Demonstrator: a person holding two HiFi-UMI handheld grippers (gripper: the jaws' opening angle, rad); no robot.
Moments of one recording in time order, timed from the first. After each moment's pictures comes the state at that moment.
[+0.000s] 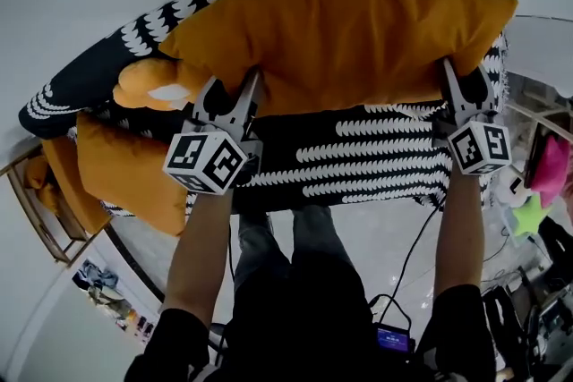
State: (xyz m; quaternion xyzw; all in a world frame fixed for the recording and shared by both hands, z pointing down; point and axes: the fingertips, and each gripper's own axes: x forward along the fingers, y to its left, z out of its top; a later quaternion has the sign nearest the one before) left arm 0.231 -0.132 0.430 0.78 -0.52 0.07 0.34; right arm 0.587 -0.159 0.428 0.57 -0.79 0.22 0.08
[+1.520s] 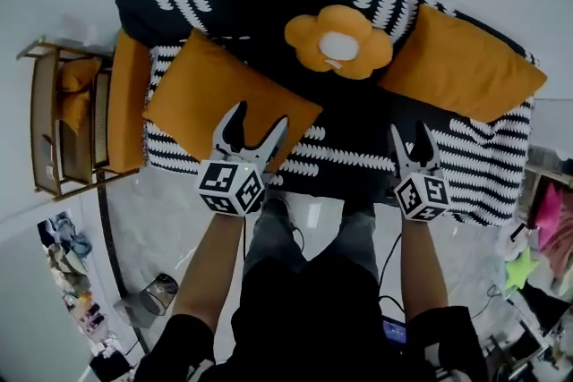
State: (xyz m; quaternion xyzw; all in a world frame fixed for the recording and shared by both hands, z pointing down) left arm -0.124 0.139 0.324 0.74 -0.61 0.07 0.26; right arm 0.166 0.087 0.371 0.50 -0.82 0.25 0.10
